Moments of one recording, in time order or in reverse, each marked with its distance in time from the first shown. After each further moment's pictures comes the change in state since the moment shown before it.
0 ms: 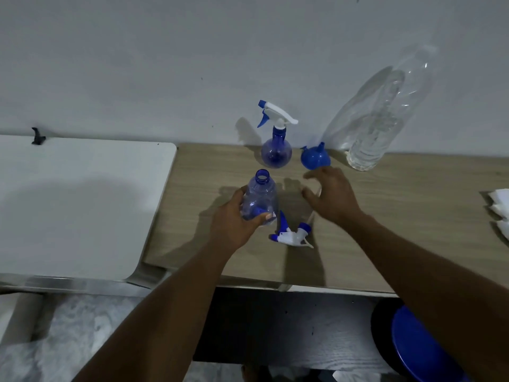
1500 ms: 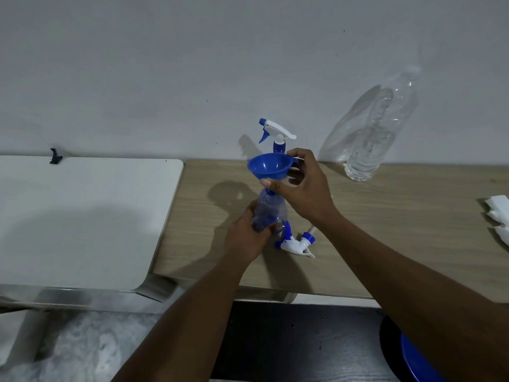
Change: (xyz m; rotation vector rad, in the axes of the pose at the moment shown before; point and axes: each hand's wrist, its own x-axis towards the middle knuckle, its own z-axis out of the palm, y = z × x) left_hand 0.004 -0.001 0.022 -0.013 -0.024 -0.094; right_hand 0.003 -0.090 -0.025 0.780 0.113 0.036
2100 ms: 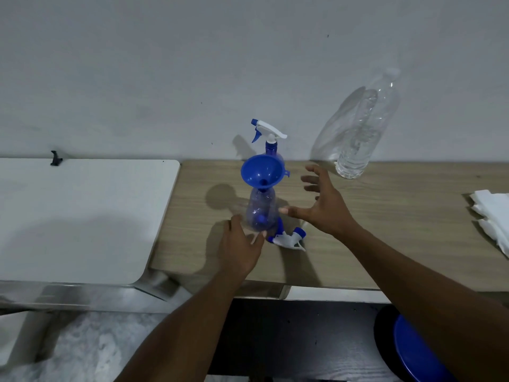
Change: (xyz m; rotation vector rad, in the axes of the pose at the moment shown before) left_hand -0.057 0.013 0.002 0.156 0.202 -0.023; right_hand -0.037 0.033 -0.056 -0.186 -0.134 0.103
